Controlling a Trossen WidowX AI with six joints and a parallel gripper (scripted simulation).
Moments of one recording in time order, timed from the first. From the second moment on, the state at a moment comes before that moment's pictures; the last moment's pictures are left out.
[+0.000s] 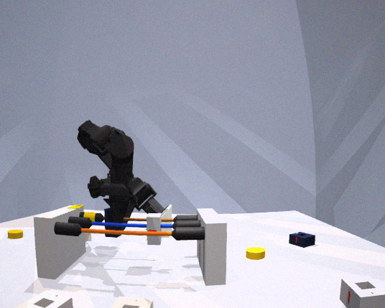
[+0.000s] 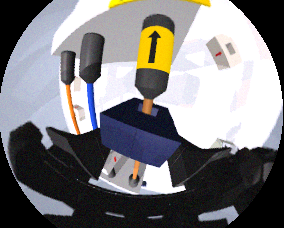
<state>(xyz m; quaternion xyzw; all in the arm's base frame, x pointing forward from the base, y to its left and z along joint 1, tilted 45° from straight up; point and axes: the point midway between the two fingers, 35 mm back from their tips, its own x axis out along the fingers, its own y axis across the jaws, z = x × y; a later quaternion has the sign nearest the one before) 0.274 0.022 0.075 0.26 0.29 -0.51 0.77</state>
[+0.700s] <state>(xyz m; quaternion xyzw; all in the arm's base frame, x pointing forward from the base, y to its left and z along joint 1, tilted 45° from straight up) 0.273 0.022 0.075 0.27 0.28 -0.51 0.77</state>
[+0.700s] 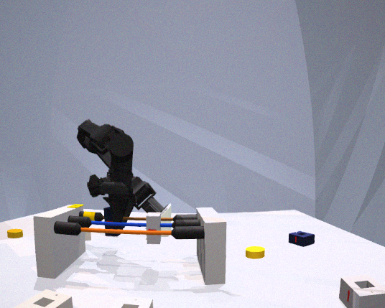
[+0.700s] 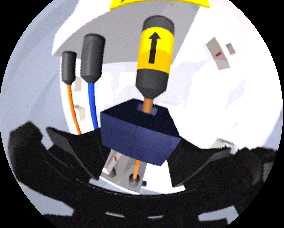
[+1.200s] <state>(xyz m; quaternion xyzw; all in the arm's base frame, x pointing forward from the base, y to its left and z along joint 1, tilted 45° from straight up) 0.271 0.021 0.076 0.26 0.29 -0.52 0.76</state>
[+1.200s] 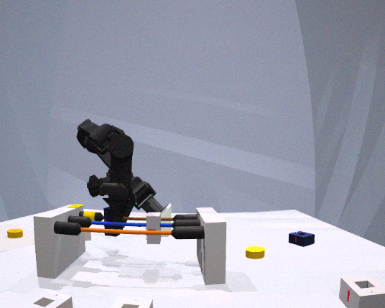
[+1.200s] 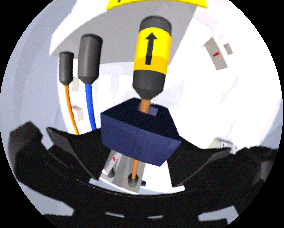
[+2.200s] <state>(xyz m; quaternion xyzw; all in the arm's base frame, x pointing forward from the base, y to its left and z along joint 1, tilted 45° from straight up) 0.272 0.016 0.078 0.26 0.29 -0.51 0.77</state>
